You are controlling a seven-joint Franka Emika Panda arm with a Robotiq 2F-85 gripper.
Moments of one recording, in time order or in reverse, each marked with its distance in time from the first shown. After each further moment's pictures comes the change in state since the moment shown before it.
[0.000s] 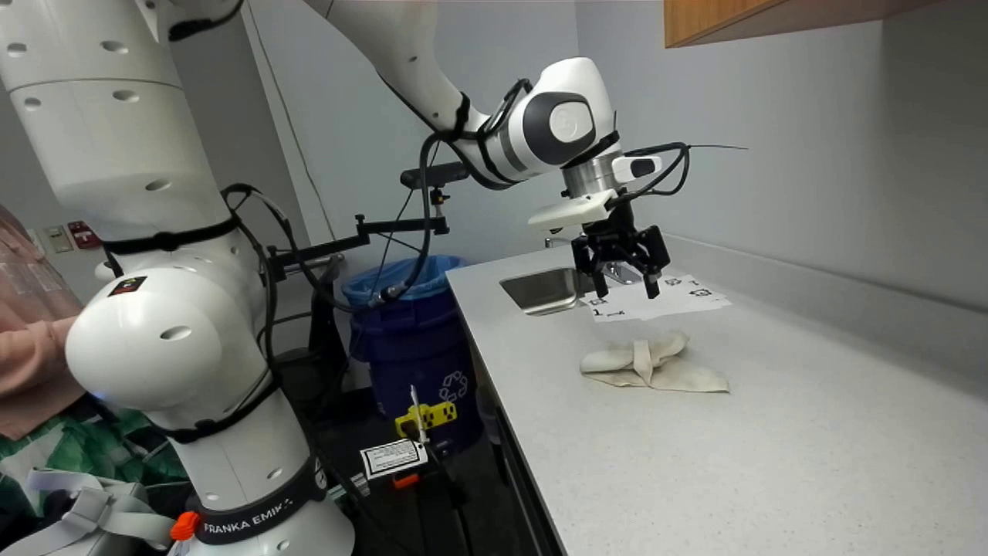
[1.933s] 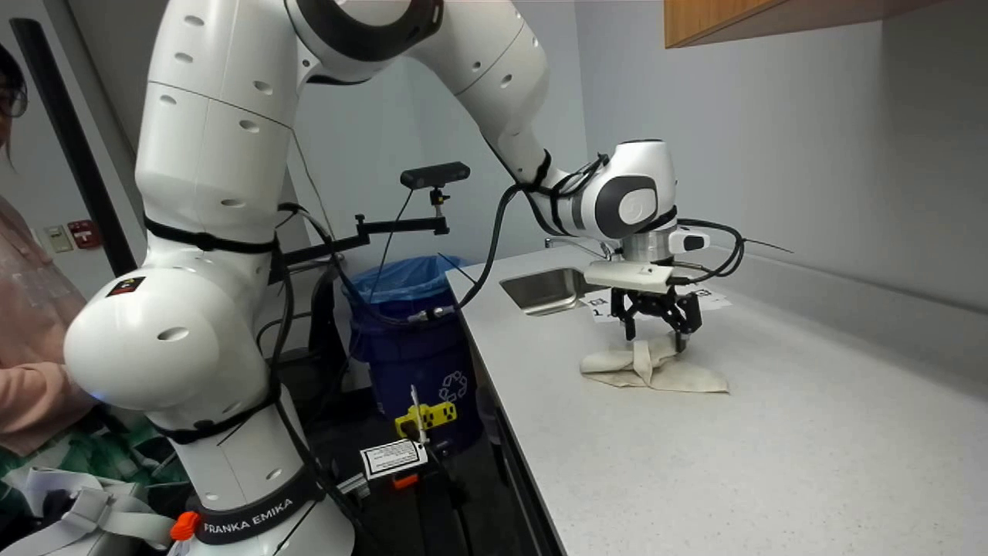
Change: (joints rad) arm -0.015 0.449 0.013 0.315 0.135 0.057 -0.148
